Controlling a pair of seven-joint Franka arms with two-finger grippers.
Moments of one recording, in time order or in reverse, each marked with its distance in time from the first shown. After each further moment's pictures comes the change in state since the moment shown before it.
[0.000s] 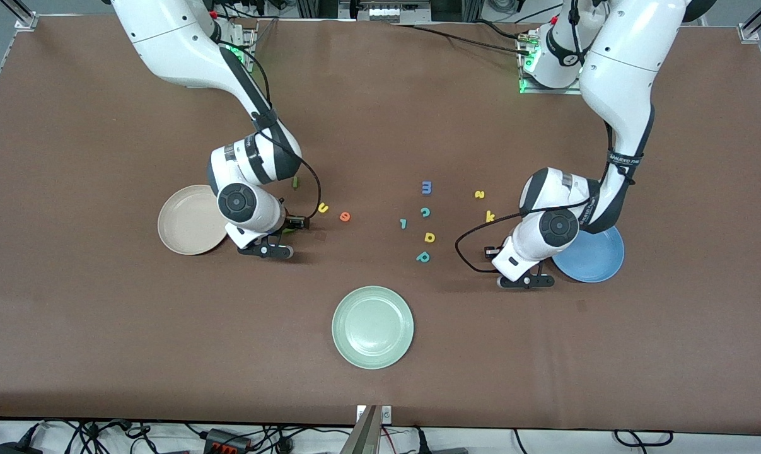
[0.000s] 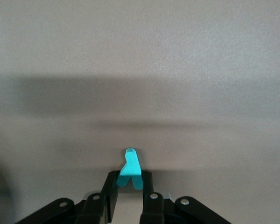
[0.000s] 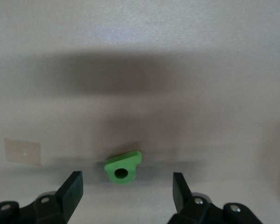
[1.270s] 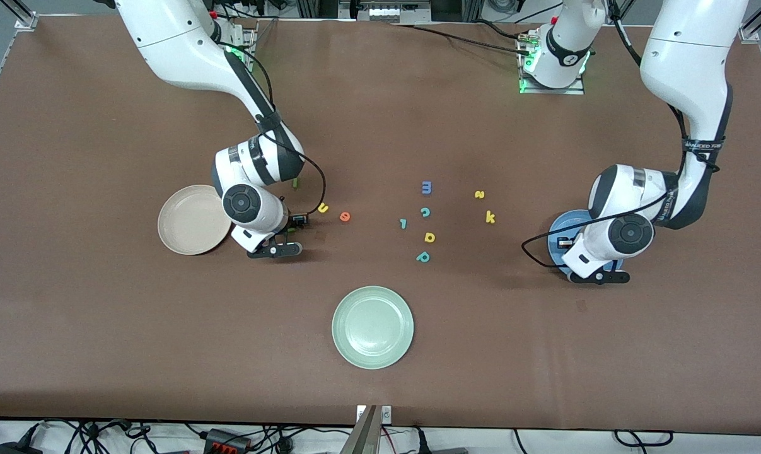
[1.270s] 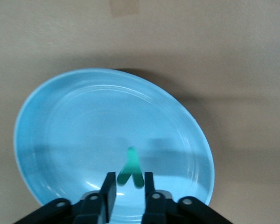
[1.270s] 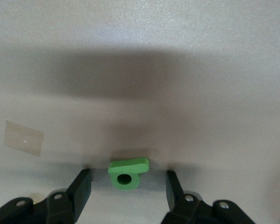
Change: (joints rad) left arm 0.196 -0.110 0.018 -0.084 0.240 -0.208 0.097; right arm 0.006 0.017 -0.002 0.003 -0.001 0.019 -0.157
